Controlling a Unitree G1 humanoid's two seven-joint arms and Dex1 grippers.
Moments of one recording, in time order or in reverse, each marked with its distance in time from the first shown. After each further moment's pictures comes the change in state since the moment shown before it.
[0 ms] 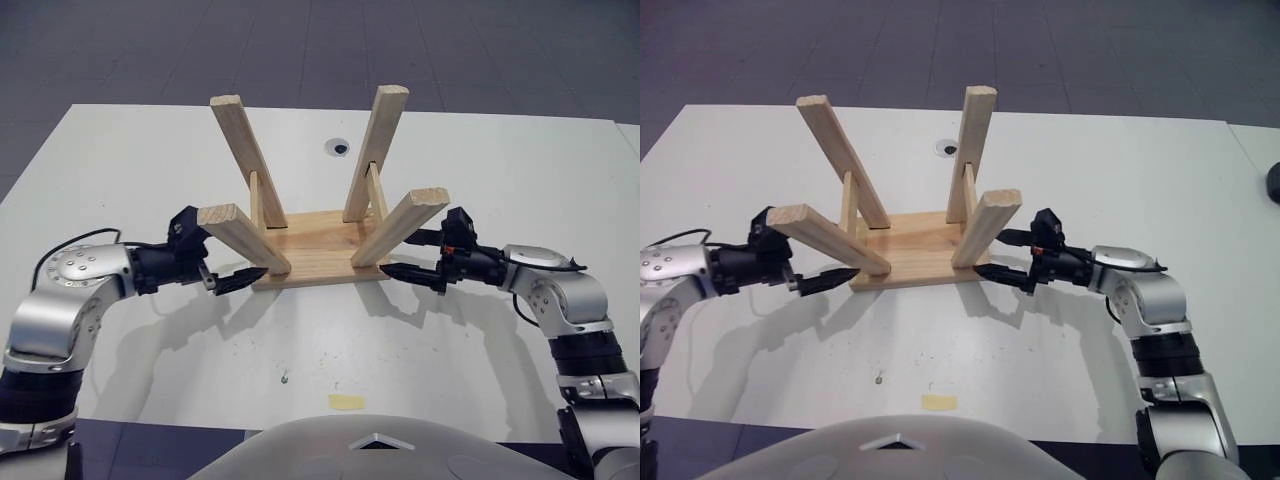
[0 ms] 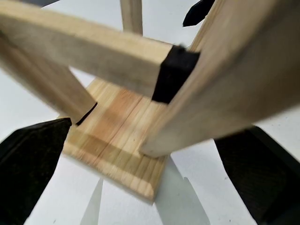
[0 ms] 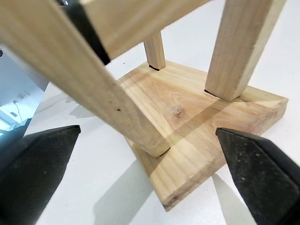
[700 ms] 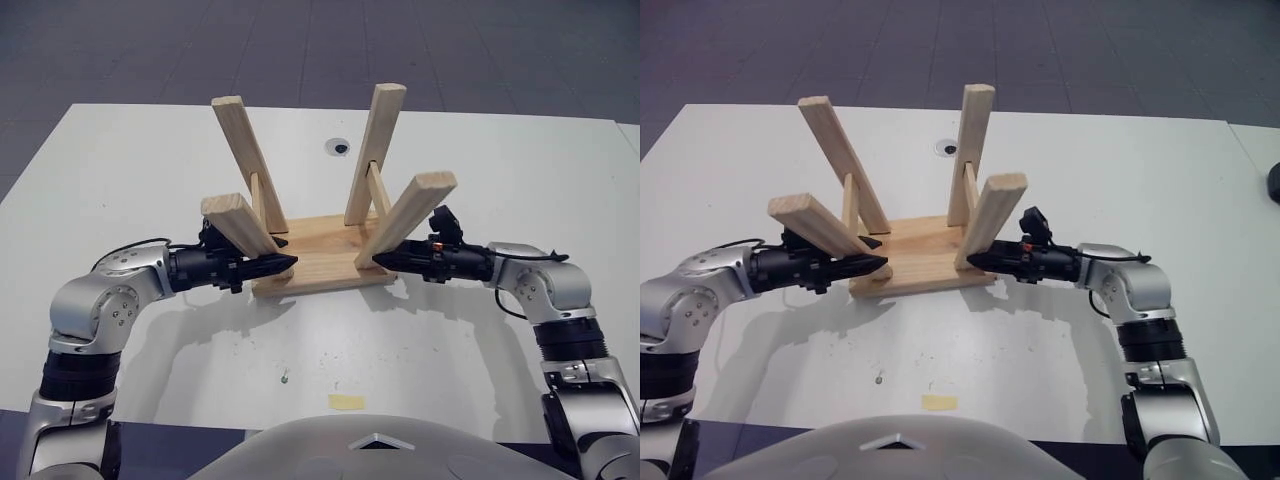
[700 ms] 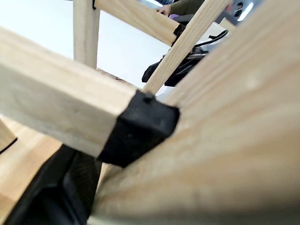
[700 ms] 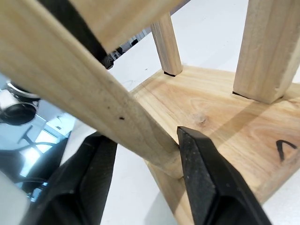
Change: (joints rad) left arm -0.053 -0.135 0.051 0.051 -0.353 0.284 0.016; right arm -0.028 0.038 -0.048 -0.018 0.134 0.259 0.052
